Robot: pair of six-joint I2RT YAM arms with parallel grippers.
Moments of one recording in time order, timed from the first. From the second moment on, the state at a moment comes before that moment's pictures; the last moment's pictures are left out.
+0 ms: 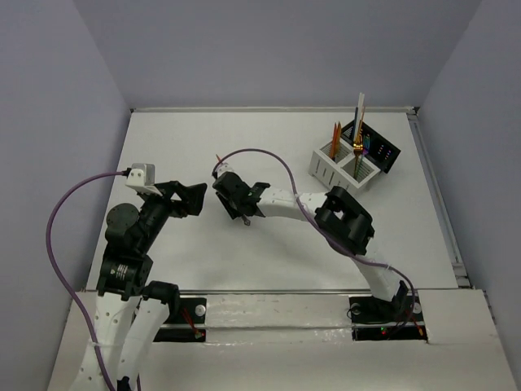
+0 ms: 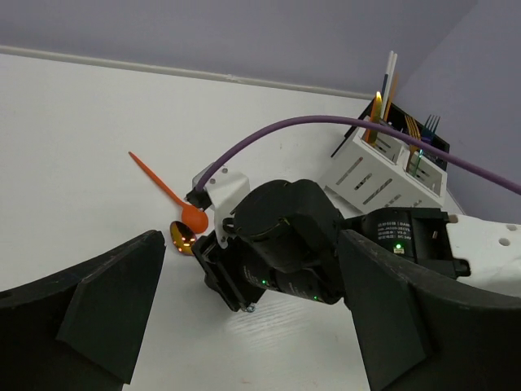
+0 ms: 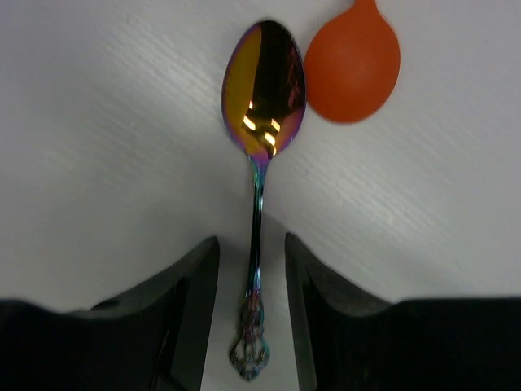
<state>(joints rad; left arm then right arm) -0.19 0.47 0.70 -0.27 0.19 -0.39 0.99 2.22 1.70 -0.37 0.33 0.24</state>
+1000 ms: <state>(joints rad) -0.19 0.47 0.70 -0.27 0.19 -0.39 0.92 1.75 1.31 -0.10 0.36 0.23</state>
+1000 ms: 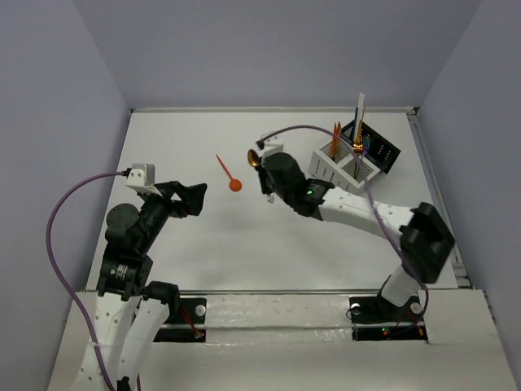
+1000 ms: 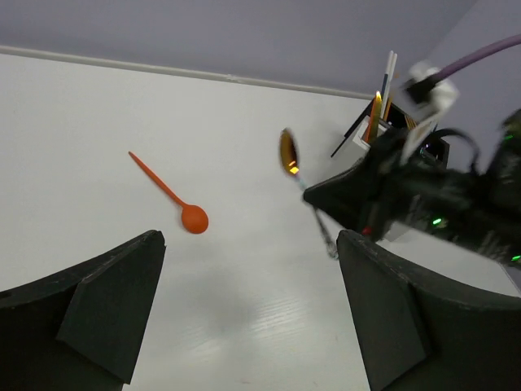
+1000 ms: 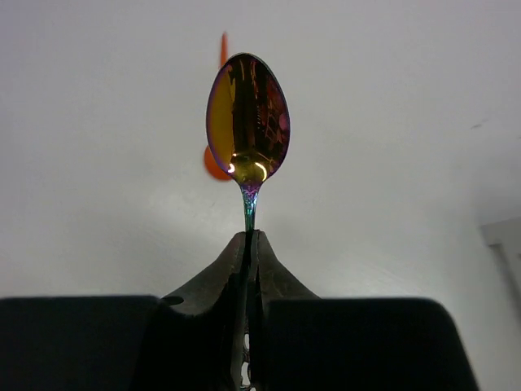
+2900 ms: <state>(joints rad) -0.24 0.47 0.70 -0.27 0.19 -0.39 0.13 1.55 0.99 0.62 0.56 0.09</state>
